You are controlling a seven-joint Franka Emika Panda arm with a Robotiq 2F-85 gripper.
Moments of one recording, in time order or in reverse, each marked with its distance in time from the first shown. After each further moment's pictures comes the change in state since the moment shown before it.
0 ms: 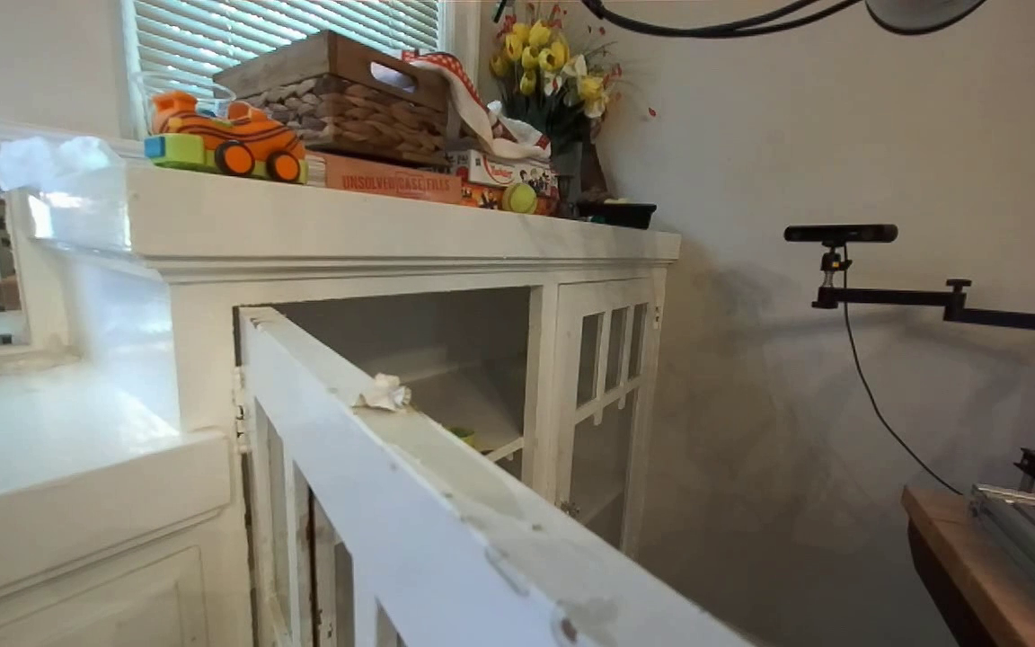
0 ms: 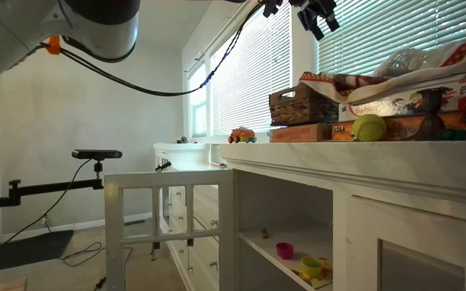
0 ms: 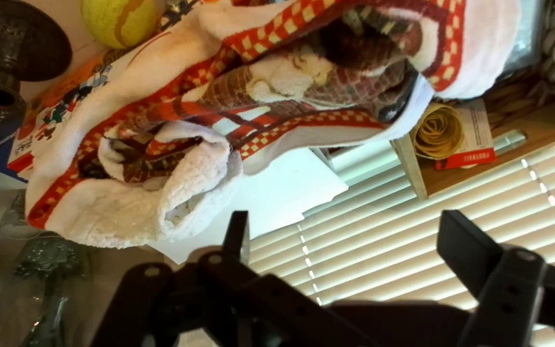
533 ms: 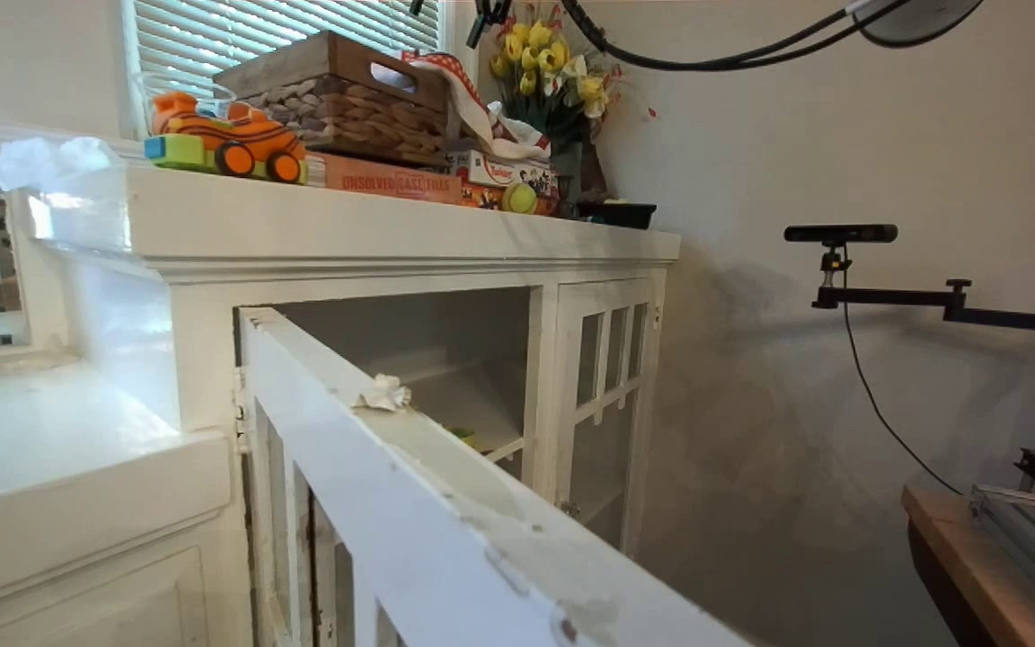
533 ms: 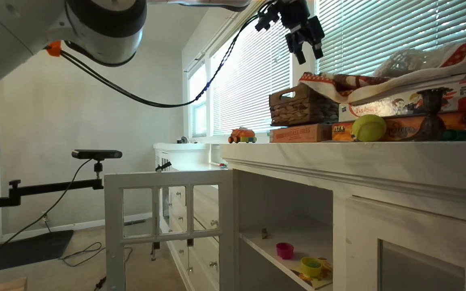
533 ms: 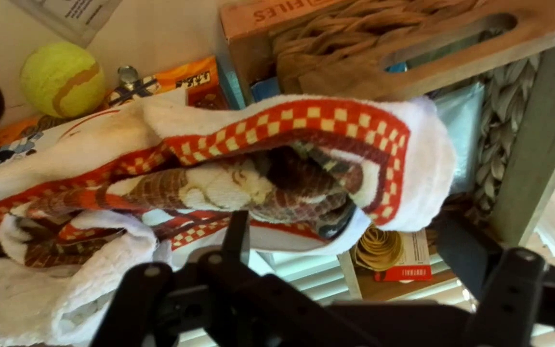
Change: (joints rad) arm 0.001 0.032 0.067 -0.013 0.094 -0.086 -0.162
